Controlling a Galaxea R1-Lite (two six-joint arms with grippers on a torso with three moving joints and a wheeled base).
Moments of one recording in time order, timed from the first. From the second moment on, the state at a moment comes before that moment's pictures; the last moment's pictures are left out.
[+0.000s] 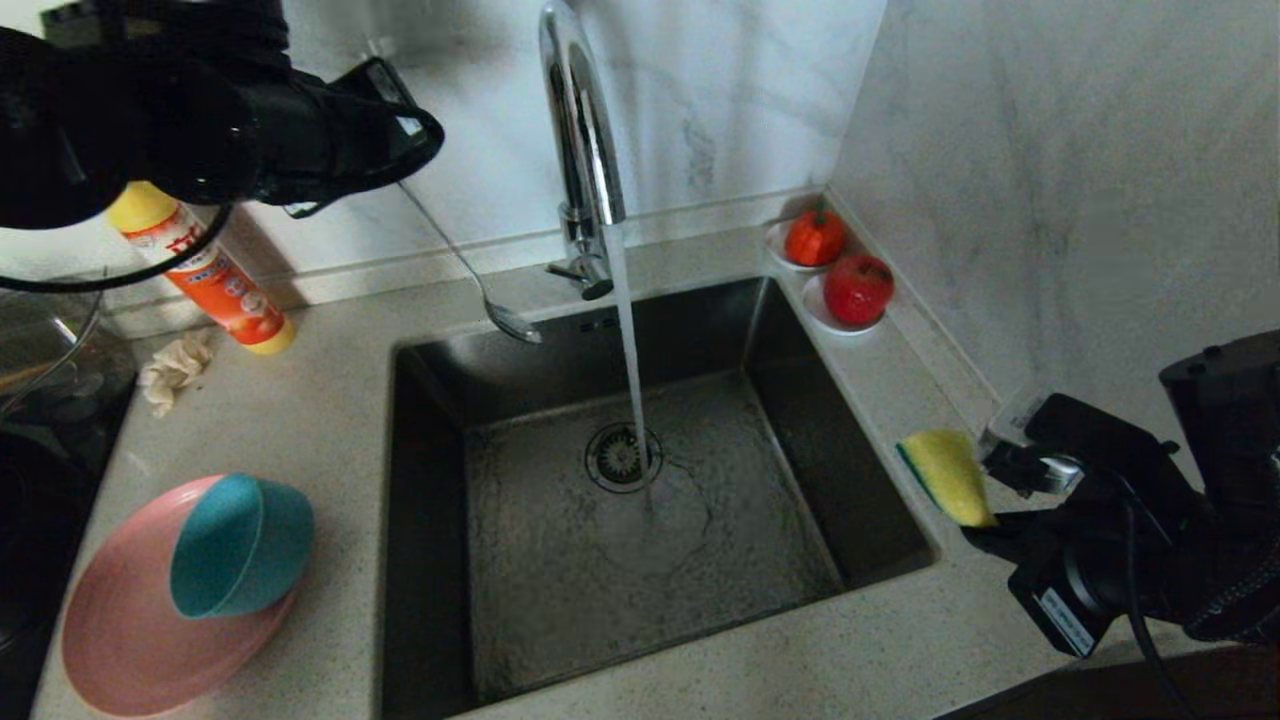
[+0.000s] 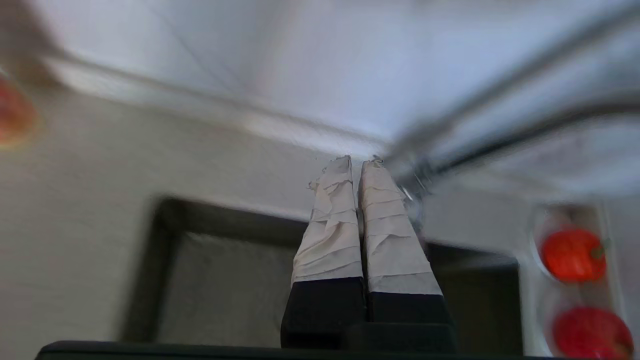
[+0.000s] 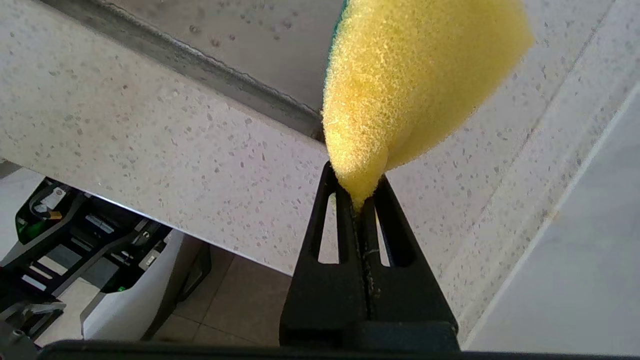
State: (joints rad) left arm -0.39 1.77 -1.76 0.09 0.47 -0.50; right arm 0.56 1.33 -0.85 0.13 -0.22 -0.30
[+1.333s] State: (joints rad) left arm -0.48 2.07 -1.94 0.01 0.57 -0.63; right arm 0.50 1.29 -0.83 0.13 -0.19 -0.29
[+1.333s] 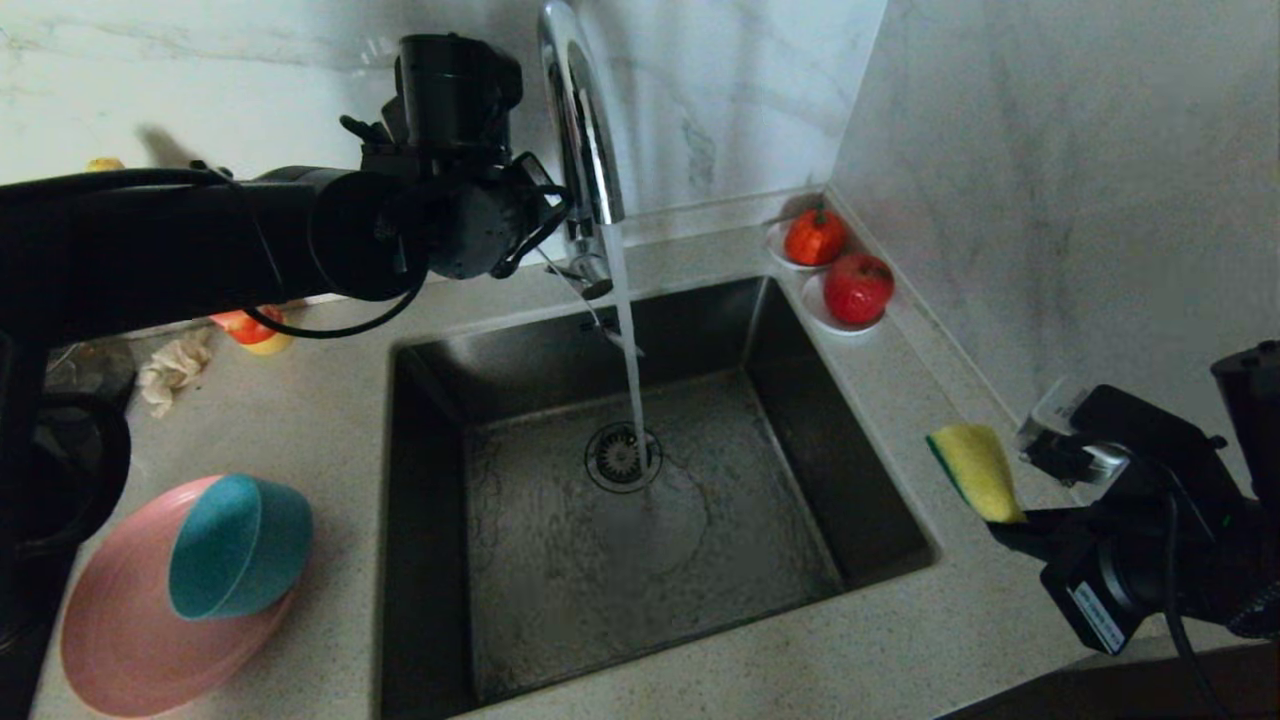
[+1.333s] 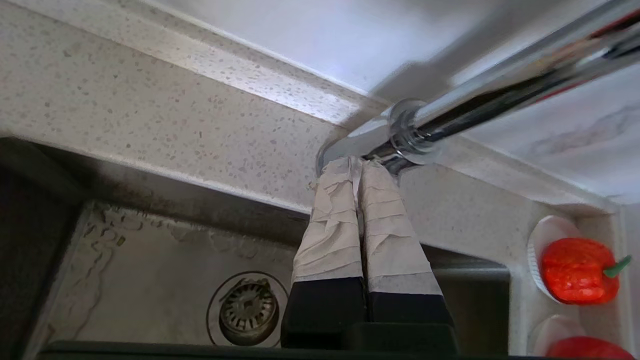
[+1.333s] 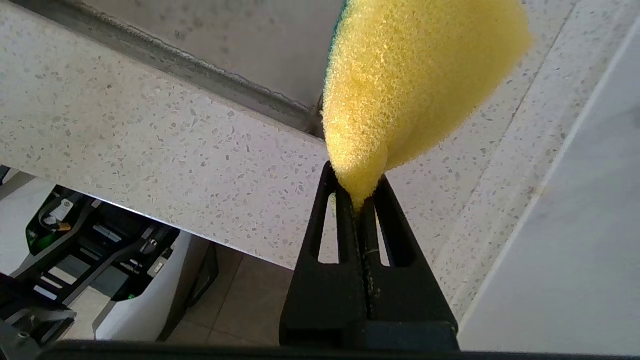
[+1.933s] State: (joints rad) left arm -0.52 2.06 -1.92 0.07 0.56 -0.66; right arm 0.49 1.28 -0.82 0.13 -0.19 -0.29
